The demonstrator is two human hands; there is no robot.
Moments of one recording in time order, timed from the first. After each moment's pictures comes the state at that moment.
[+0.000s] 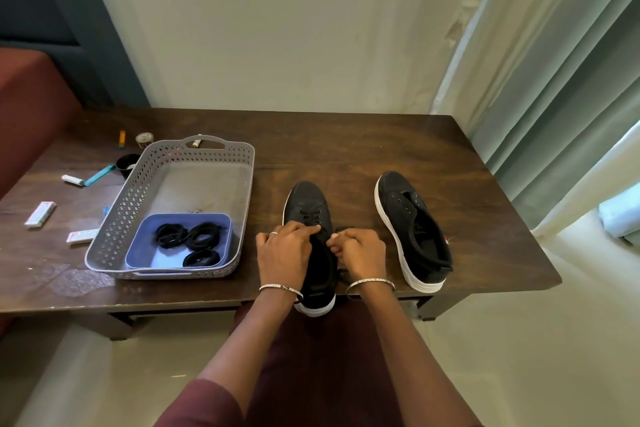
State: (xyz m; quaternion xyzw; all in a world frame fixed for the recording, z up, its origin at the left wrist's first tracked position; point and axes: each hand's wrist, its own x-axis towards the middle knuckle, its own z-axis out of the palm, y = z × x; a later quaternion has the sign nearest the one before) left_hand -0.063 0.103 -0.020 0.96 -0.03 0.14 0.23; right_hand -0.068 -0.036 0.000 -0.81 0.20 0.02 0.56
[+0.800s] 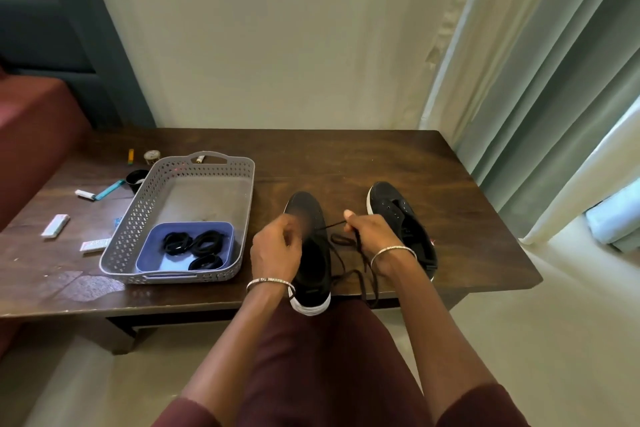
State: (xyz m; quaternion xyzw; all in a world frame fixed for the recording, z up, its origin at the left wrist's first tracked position) left_hand -0.082 0.112 0.027 0.87 0.02 0.12 0.48; right_hand -0.060 -0.073 0.050 -0.79 0.17 0.09 0.58
